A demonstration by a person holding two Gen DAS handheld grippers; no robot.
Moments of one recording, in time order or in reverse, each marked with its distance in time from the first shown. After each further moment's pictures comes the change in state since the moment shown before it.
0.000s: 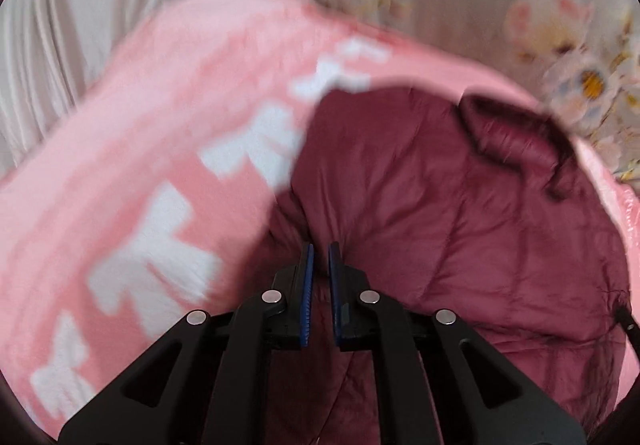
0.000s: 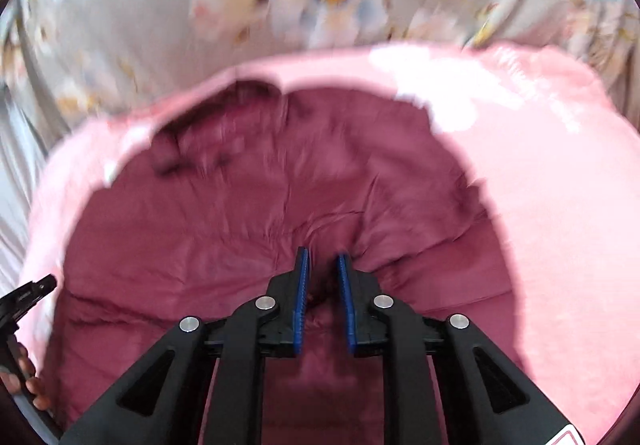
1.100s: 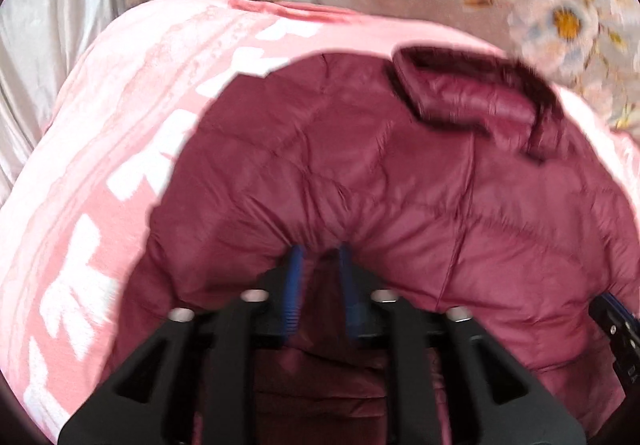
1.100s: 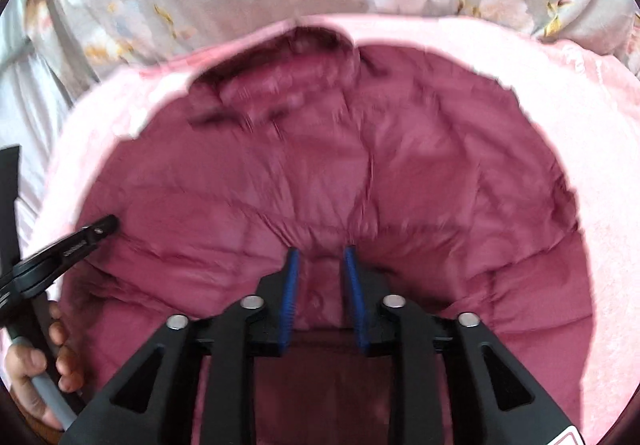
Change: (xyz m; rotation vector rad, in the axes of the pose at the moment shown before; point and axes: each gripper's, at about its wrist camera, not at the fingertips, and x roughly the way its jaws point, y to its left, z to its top) left arm 0.044 -0.079 0.006 0.134 0.087 -0.030; right arm 0.051 0.038 -0.001 -0.113 0.170 0.130
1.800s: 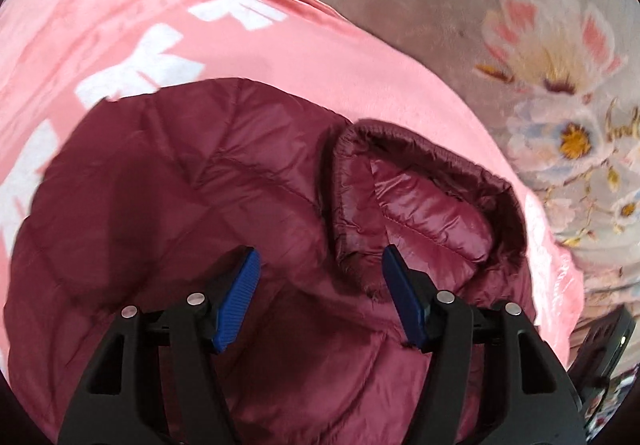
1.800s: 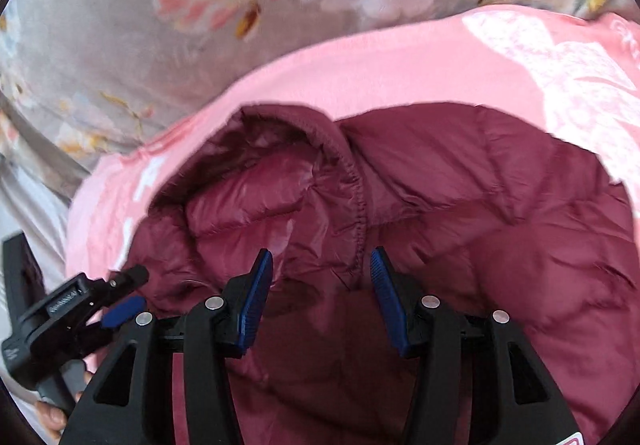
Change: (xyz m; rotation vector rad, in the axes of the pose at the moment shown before) left arm 0.091 -0.017 0.102 -0.272 0.132 -0.305; right arm 0.129 -0.042 0.125 0.174 0.026 0.129
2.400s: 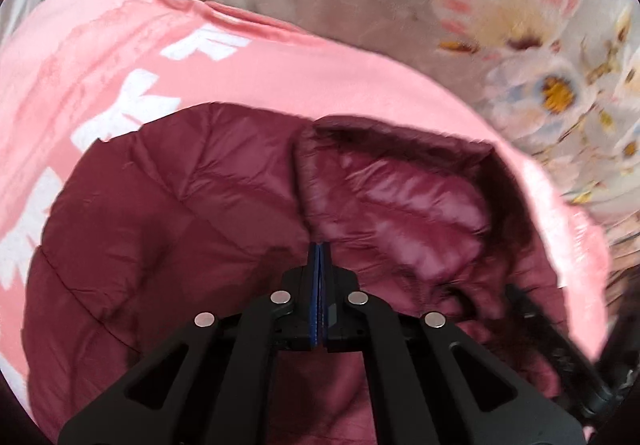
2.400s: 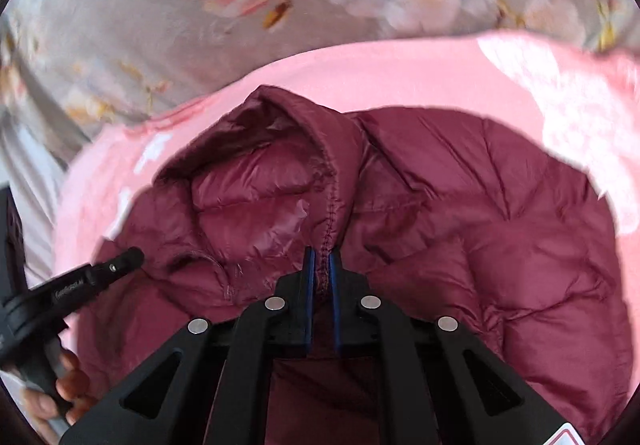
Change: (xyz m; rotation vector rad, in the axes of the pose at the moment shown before) left arm -0.015 -0.020 -0.014 0.171 -0.084 0.013; right arm -0.018 -0.002 -0.012 -0.055 -0.027 0.041
